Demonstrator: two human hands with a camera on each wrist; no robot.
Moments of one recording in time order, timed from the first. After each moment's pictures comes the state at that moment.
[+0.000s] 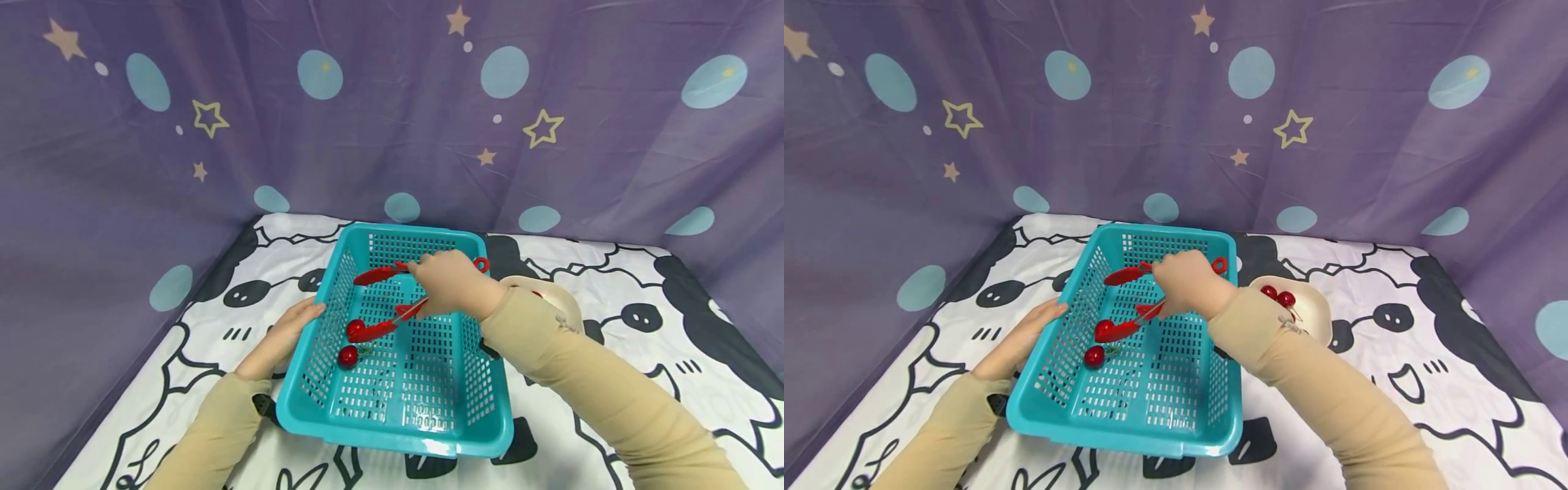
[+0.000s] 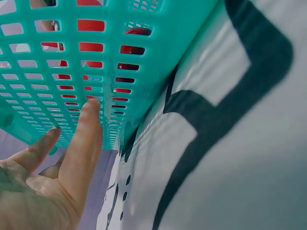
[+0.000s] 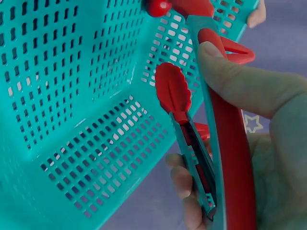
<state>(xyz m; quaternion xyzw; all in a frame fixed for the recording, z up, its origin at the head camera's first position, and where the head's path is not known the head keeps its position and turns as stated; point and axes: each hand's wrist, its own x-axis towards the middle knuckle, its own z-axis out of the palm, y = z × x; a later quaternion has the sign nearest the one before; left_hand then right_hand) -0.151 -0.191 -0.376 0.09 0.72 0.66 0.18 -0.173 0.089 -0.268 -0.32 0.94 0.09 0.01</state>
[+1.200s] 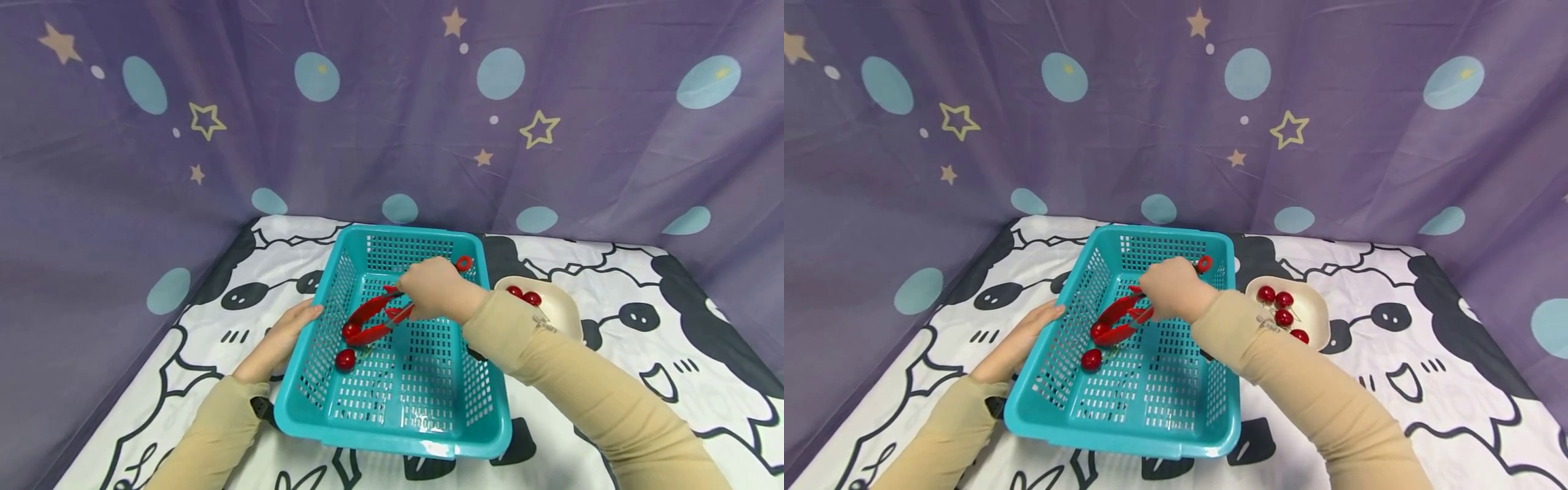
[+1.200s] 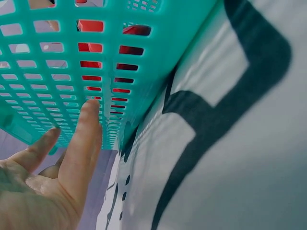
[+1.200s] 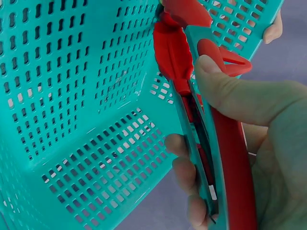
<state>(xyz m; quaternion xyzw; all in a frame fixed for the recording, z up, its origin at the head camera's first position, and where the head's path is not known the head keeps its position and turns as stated) -0.151 -0.190 -0.376 0.09 0.72 0.66 0.19 -0.174 0.072 -0.276 -0.33 0.94 0.11 0.02</state>
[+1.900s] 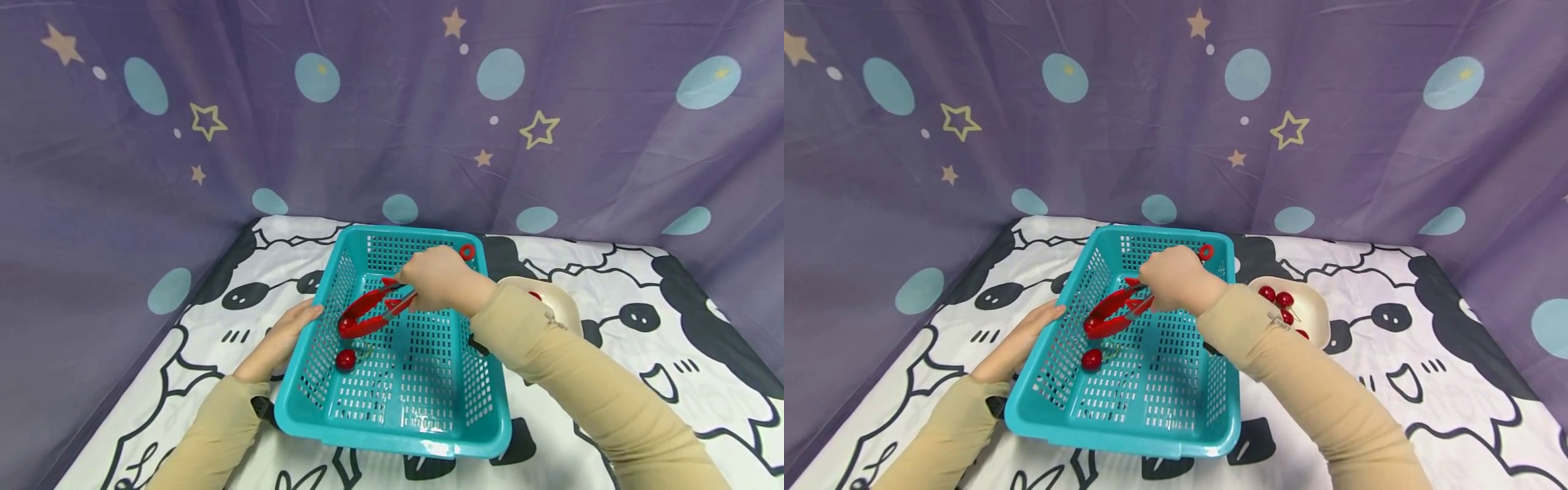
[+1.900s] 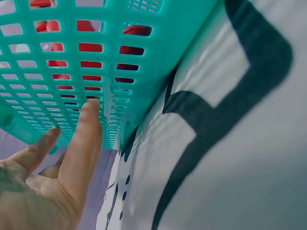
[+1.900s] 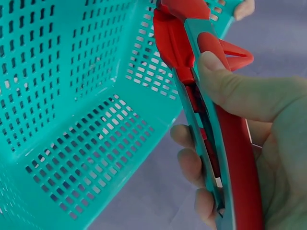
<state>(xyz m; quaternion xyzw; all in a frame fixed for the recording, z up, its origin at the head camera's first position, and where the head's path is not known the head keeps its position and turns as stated) -0.150 -0.189 -0.376 0.09 0.73 0.66 0.18 -0.174 0.078 -0.260 -0.35 0.93 0.11 0.00</state>
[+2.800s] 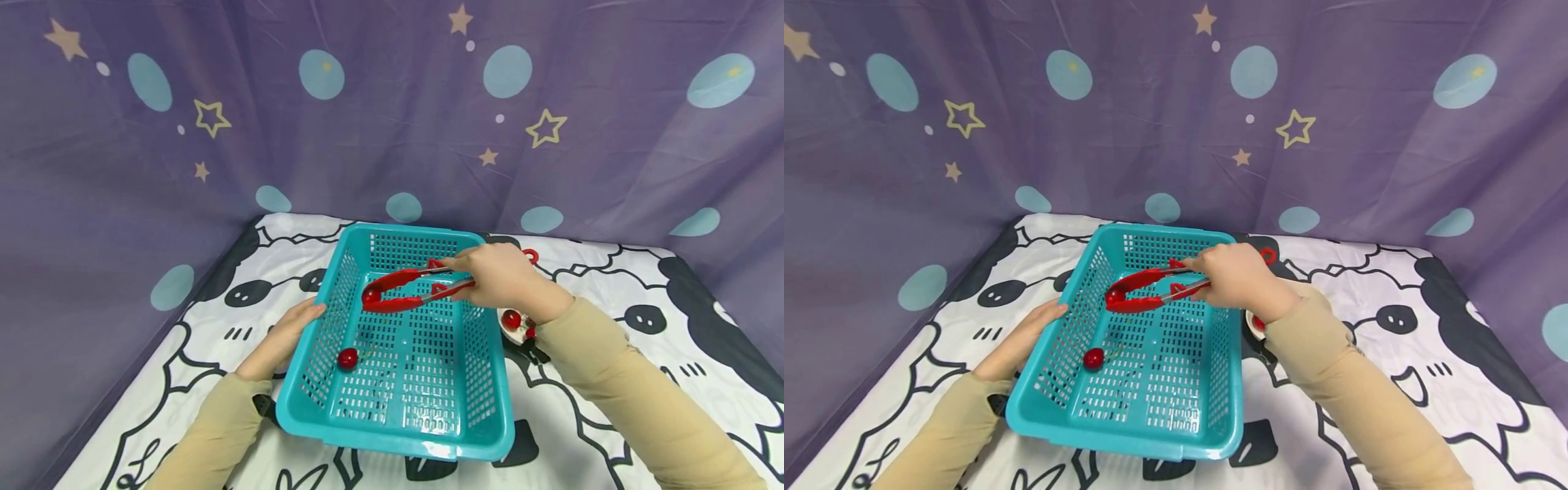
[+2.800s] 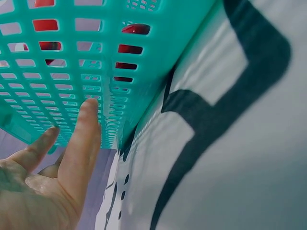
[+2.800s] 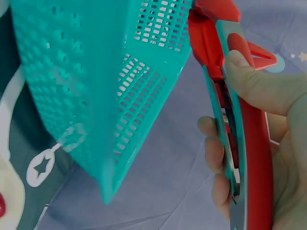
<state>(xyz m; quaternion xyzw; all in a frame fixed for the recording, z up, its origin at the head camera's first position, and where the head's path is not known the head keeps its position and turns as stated) -0.150 -0.188 -0.375 0.07 0.73 0.66 0.18 -0.170 0.150 -0.263 -0.33 0.94 -0.03 -0.09</state>
